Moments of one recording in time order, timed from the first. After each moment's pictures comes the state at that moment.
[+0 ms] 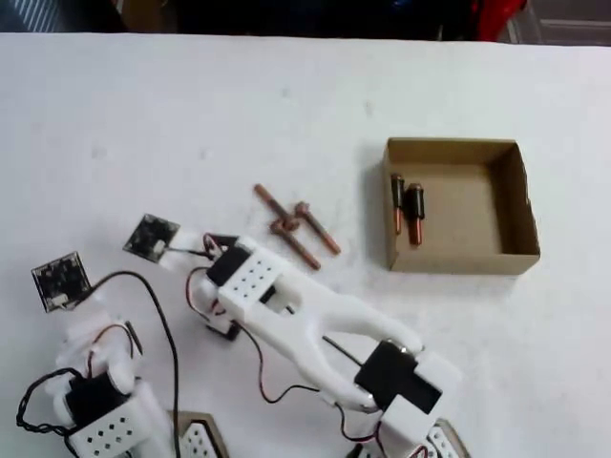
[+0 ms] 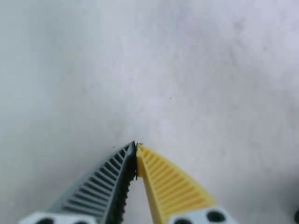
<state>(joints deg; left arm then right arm) -38.4 -104.3 97.1 72.7 -1.7 -55.9 7.9 19.3 55.7 16.1</state>
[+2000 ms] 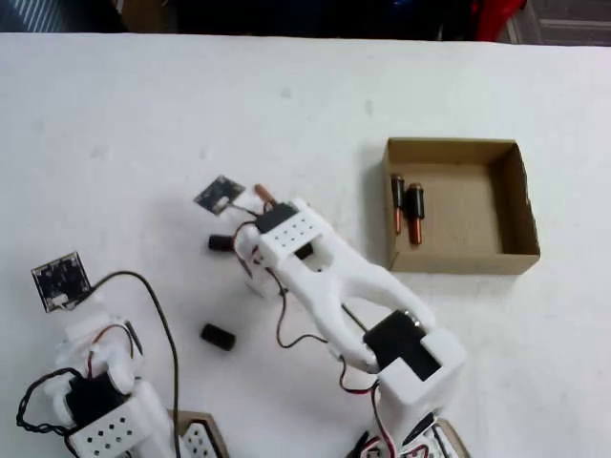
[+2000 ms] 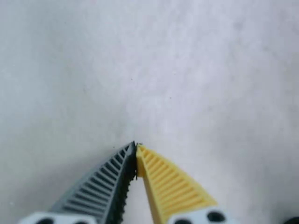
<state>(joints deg) -38.4 -104.3 97.1 72.7 -1.7 -40.3 12.5 16.9 62.9 16.1</state>
